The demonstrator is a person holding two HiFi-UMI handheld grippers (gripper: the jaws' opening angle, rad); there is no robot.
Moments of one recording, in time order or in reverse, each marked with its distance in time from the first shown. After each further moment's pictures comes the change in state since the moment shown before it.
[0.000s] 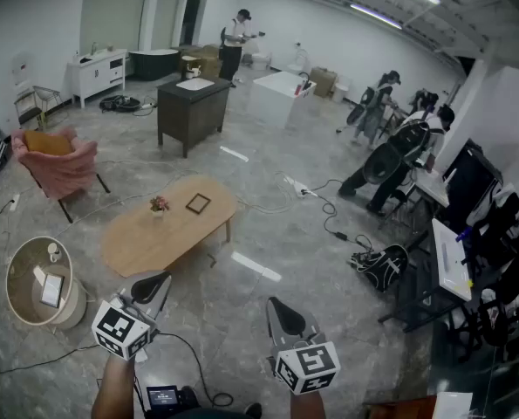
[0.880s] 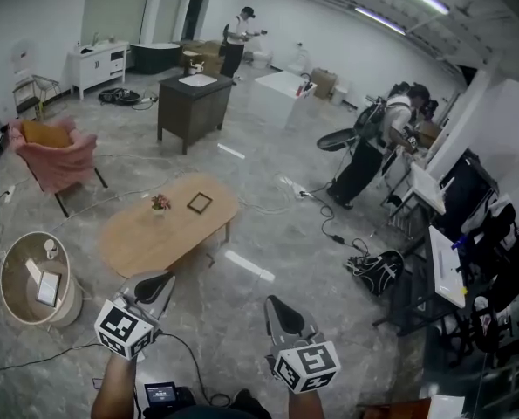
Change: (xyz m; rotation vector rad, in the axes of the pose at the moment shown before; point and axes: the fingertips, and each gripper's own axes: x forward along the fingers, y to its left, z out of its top) left arm -0.007 0.046 -0.016 -0.044 -0.021 -0.023; right arm 0.046 0.036 0.013 0.015 -0.019 0.011
